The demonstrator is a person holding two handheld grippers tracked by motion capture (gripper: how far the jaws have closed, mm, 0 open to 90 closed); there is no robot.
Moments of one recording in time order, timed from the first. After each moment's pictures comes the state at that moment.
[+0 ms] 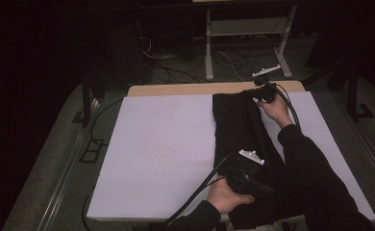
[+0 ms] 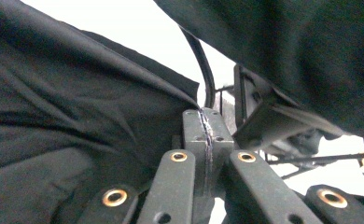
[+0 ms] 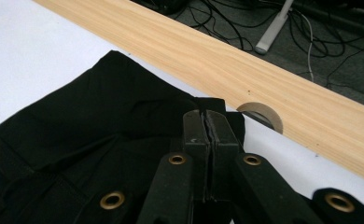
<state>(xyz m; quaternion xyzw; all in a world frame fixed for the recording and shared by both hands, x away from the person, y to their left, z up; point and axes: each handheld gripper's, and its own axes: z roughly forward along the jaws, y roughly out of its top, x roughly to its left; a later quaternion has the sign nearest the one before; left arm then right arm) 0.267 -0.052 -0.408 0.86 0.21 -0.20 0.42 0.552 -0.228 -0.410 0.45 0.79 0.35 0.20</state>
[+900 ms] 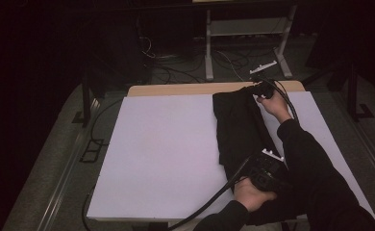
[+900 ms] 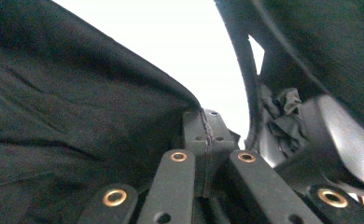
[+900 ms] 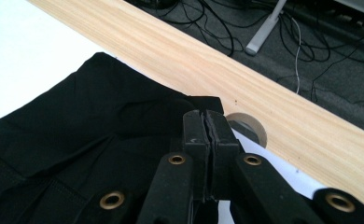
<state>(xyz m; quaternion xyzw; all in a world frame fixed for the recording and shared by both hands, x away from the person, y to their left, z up) 0.284 -0.118 -0.450 0.84 0.28 -0.20 0.42 0.564 -0.223 -0.403 0.44 0.81 0.33 0.22</state>
